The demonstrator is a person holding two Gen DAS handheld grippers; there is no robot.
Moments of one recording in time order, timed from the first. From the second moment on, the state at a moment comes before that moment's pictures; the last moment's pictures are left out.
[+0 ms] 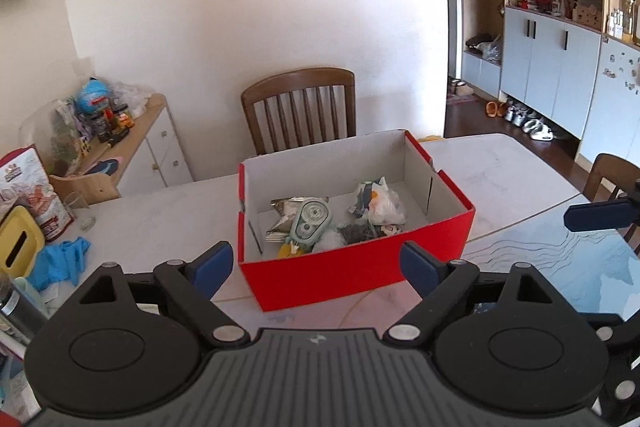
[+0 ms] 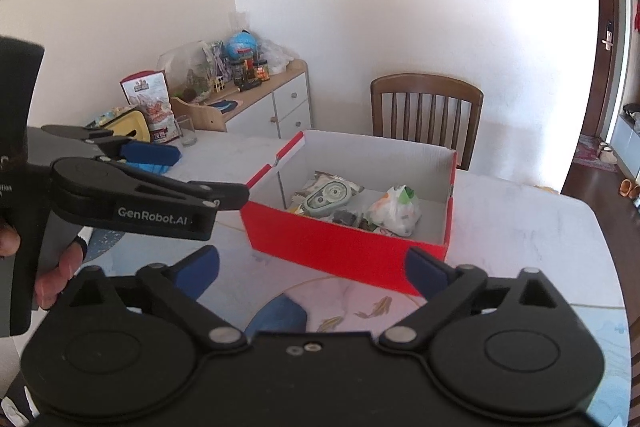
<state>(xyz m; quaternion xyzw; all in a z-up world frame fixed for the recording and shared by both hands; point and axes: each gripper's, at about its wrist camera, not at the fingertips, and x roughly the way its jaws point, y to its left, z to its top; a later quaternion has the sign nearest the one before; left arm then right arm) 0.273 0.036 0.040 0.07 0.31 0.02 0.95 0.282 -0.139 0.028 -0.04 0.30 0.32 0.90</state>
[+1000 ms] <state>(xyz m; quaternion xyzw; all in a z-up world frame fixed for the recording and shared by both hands) 0.230 0.066 -0.111 0.03 0.41 0.02 0.91 0.247 -0.110 -0.091 -0.12 0.38 0.37 0.84</state>
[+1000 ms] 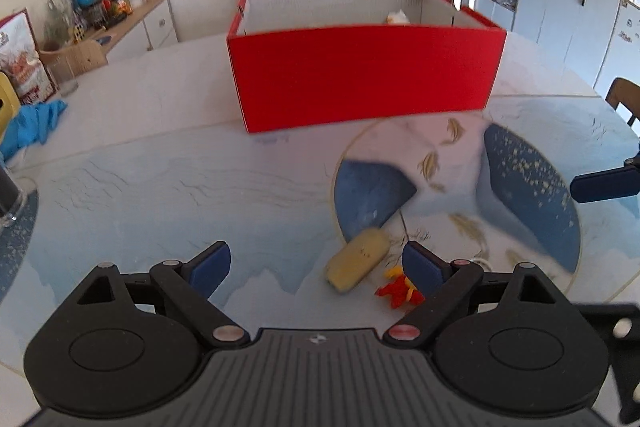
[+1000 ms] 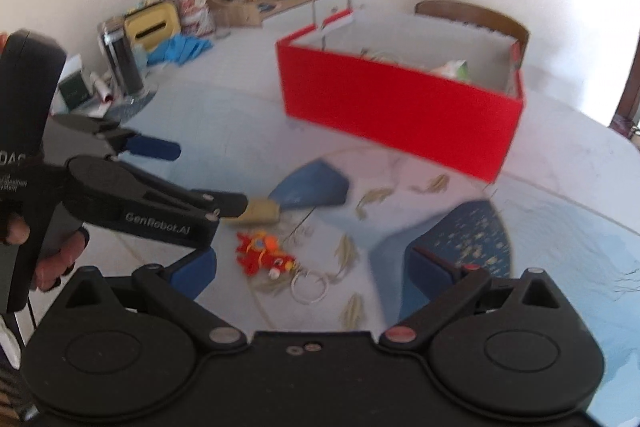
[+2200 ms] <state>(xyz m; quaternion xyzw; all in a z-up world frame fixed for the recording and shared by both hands) 0.251 0.063 -0.138 0.02 0.42 -0.06 0.90 0.254 -0.052 -0.141 -0.20 0.37 0.43 0.80</state>
